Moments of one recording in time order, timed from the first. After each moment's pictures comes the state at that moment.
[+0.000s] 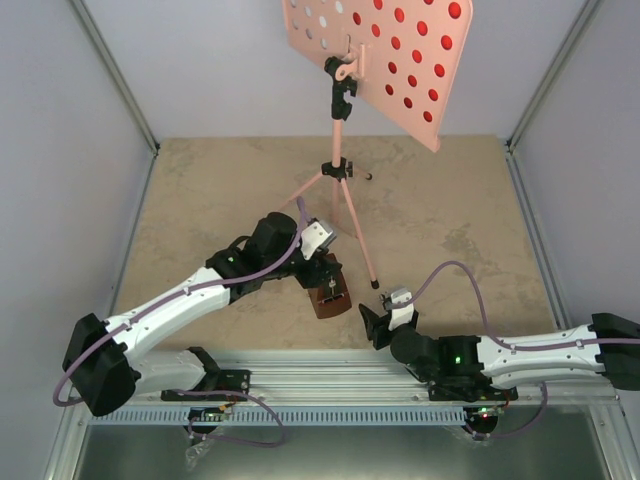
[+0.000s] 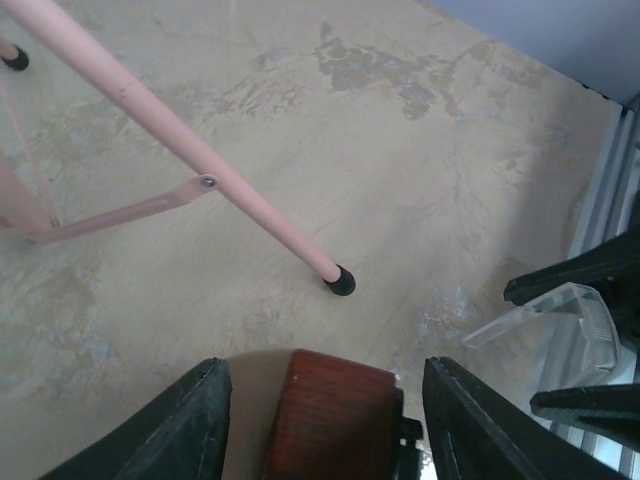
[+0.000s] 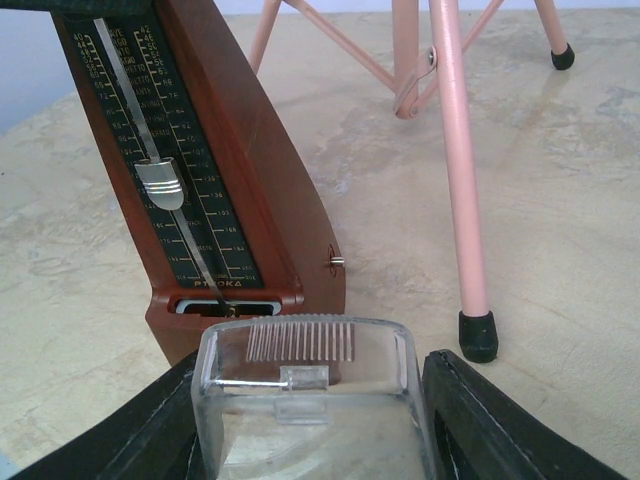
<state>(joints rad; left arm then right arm) -0.78 1.19 0.86 -0.28 0.30 -0.01 1.50 0.86 0.24 0.13 0.89 0.59</state>
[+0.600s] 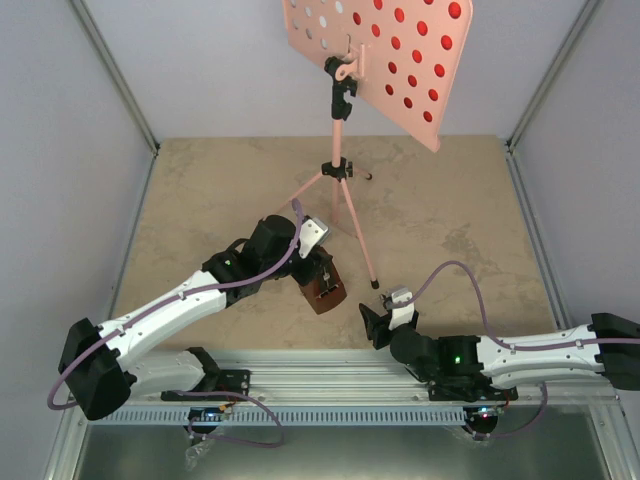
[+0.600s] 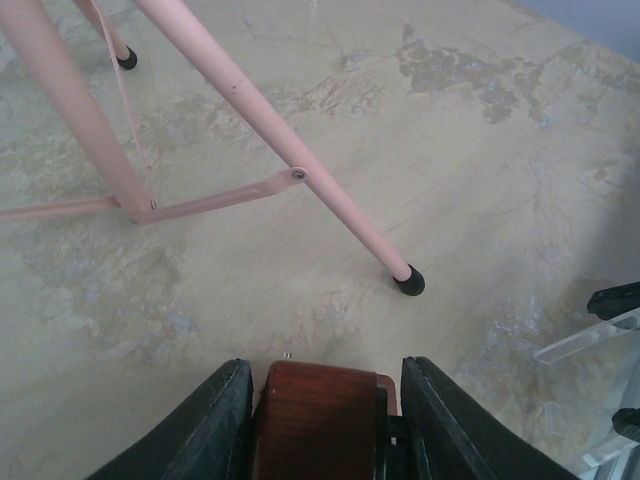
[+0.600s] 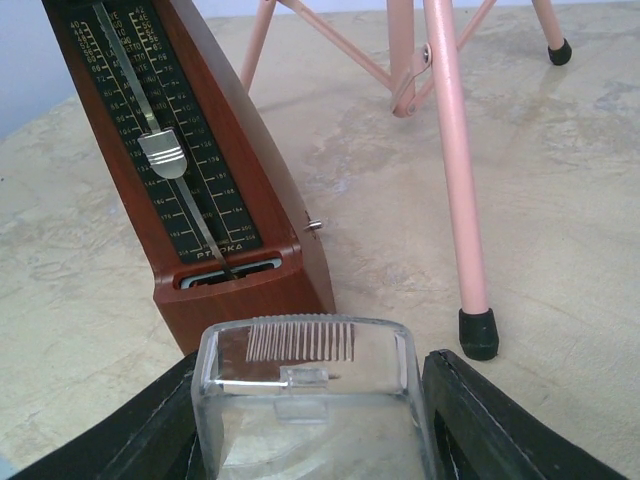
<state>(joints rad) -0.80 1.15 0.86 -0.31 0.10 -0.02 1.50 0.87 0.24 0.13 0.90 0.61</state>
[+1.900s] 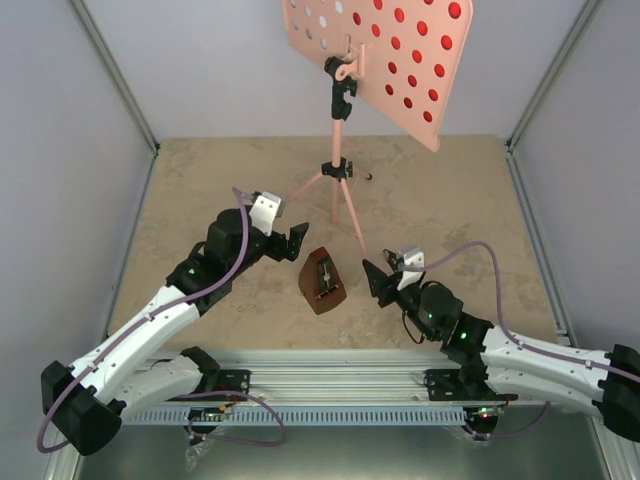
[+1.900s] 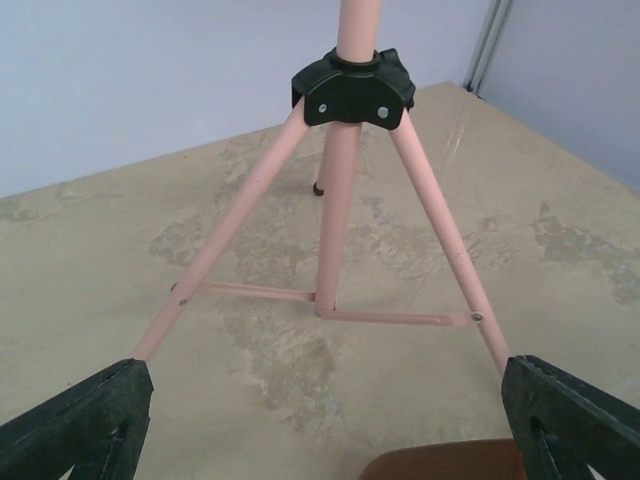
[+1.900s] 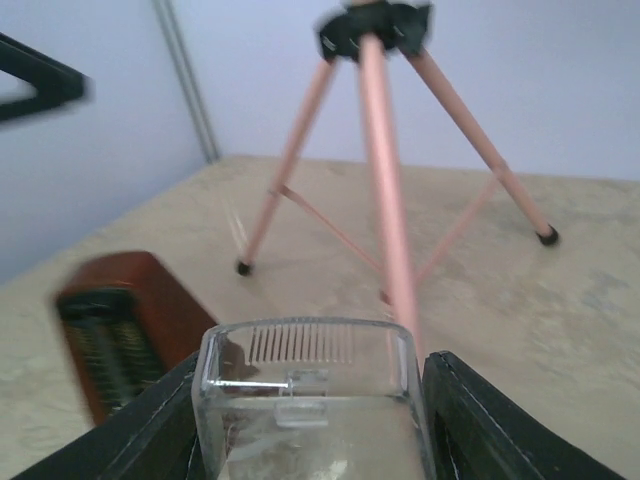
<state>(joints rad) -0.64 0.96 0.81 -0.20 -0.06 -0.09 1.01 0.83 0.28 0.42 0.46 0.23</state>
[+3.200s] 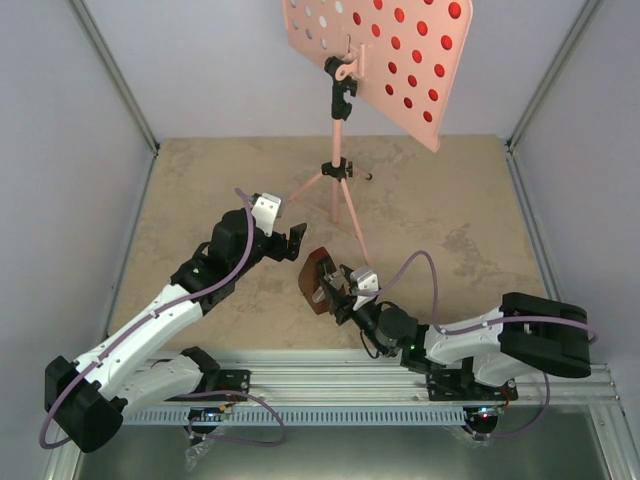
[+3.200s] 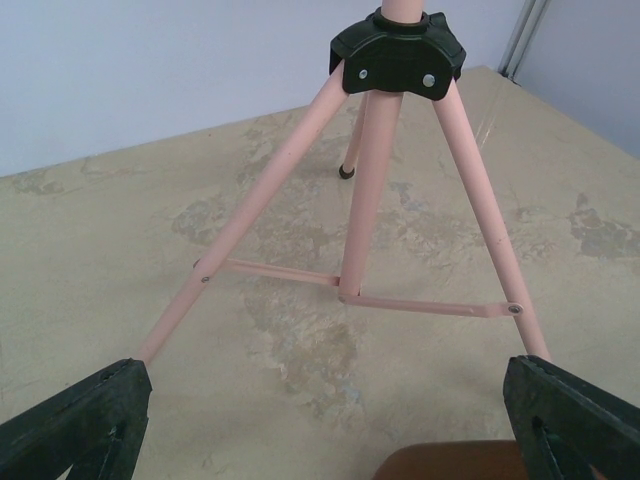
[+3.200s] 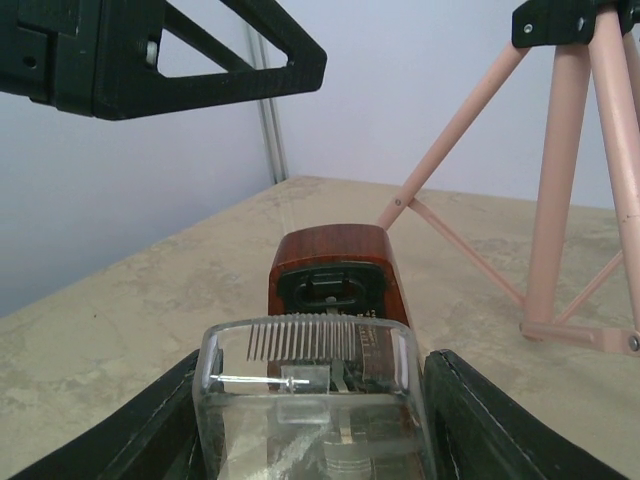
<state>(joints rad) -0.64 0.98 0.79 -0.19 -0.11 -0.11 1.34 1.41 0.33 1.12 0.69 0.11</state>
